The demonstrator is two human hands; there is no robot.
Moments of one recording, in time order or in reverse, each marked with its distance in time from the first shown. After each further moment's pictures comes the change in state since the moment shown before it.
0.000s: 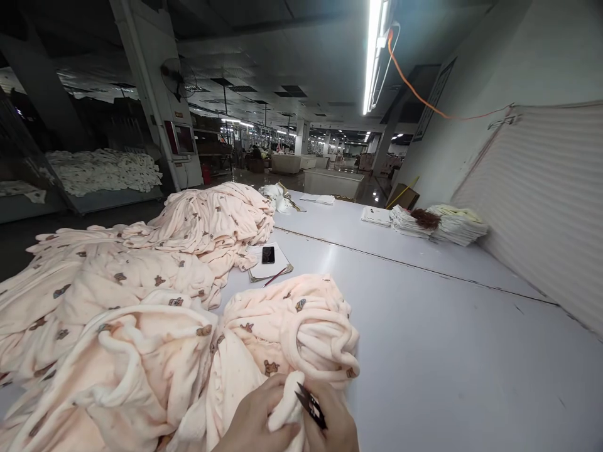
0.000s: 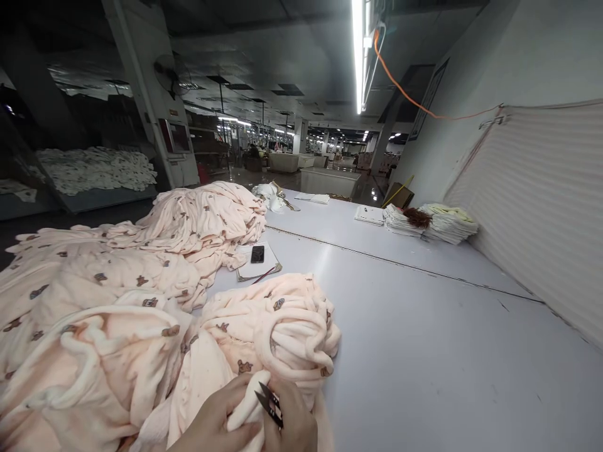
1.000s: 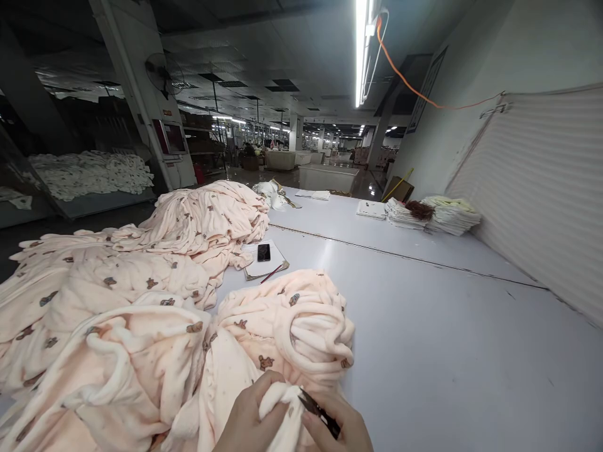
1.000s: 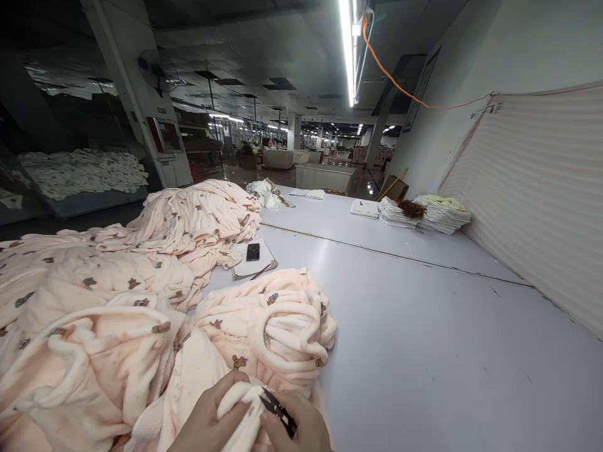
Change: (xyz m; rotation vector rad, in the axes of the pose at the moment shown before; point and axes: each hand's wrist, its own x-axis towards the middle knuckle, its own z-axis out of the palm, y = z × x) left_hand -0.001 -0.004 0.012 -0.063 0.197 -0.130; right_hand -0.003 0.001 -0.035 0.104 -0.249 0.302
